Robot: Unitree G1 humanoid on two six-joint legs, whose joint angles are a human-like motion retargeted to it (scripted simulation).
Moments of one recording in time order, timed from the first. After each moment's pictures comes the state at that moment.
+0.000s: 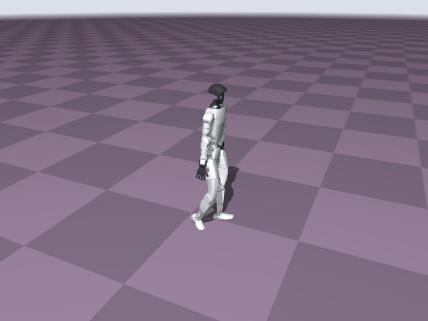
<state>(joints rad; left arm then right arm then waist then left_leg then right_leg) 0.05 0.16 0.09 1.49 0.22 0.09 0.04 0.03 -0.12 -0.12 1.52 -0.38 0.04 -0.06 -0.02 0.06 0.02 -0.13 0.04 0.38 0.03 -0.11 0.09 -0.17 -0.19 -0.40 0.64 0.03 0.01</state>
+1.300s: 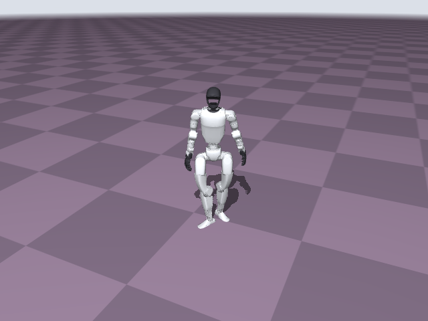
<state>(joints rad) 0.09 0.27 0.14 1.54 0.22 0.12 0.01 -0.06 -0.14 0.00 1.53 -0.48 0.04 -0.08 -0.05 -0.06 0.07 0.02 -0.03 0.61 -0.01 -0.17 0.05 -0.14 -0.06 -0.84 0.00 -0.16 -0.13</state>
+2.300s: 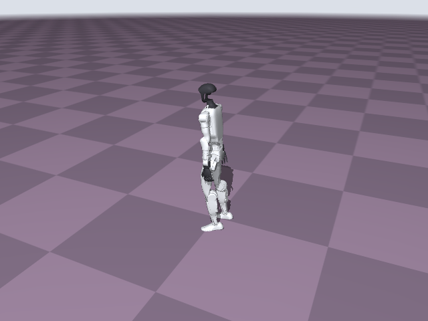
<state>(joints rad) 0.02 0.10 0.08 1.48 0.21 0.06 0.04 -0.08 -0.08 -0.01 1.58 -0.37 0.06 -0.08 -0.11 -0.03 0.04 -0.09 0.00 0.32 0.12 -0.02 0.02 0.00 -0.06 -0.11 0.06 0.00 -0.05</state>
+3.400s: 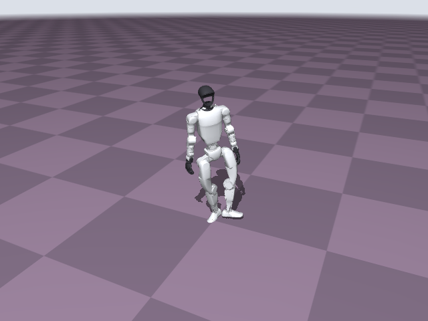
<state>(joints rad) 0.02 0.15 0.04 1.48 0.24 0.05 0.08 0.06 -0.13 -0.16 1.62 -0.37 0.06 -0.08 -0.10 -0.10 -0.08 -0.12 0.04 0.97 0.16 -0.08 0.01 0.09 -0.16 -1.14 0.00 -0.09 0.11</state>
